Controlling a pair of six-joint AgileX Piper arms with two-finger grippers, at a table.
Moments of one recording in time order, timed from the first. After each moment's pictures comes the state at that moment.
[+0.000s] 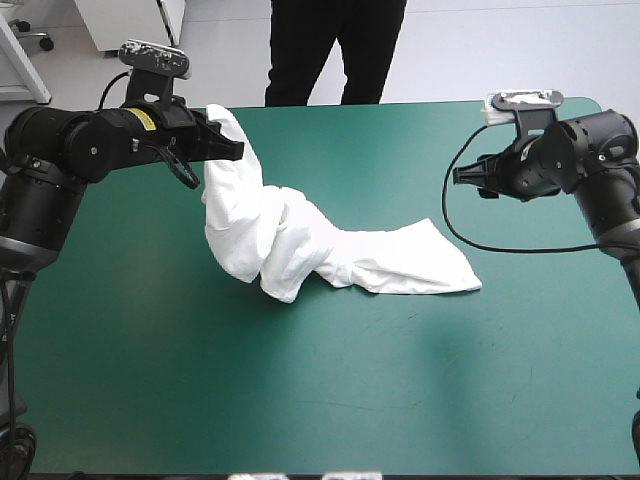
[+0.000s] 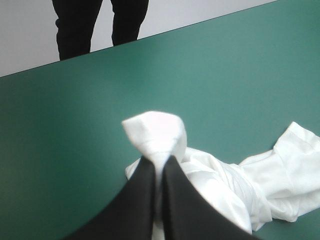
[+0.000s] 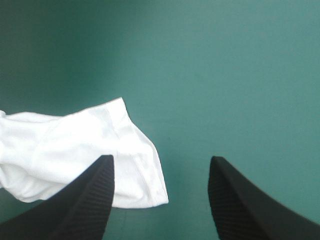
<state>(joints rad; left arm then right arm) -0.34 1.46 -1.79 -0.09 1.02 0.09 0.21 1.48 -1.61 -0.07 1.14 0.17</state>
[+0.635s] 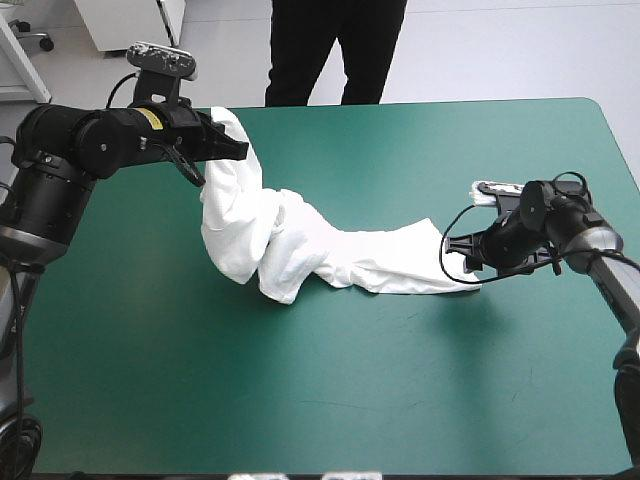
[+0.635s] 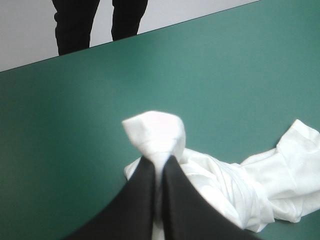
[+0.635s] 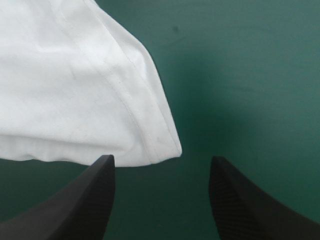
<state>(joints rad) -0.34 1.48 -1.79 -0.09 1.02 0.09 0.12 1.59 -1.19 0.13 0.96 0.09</state>
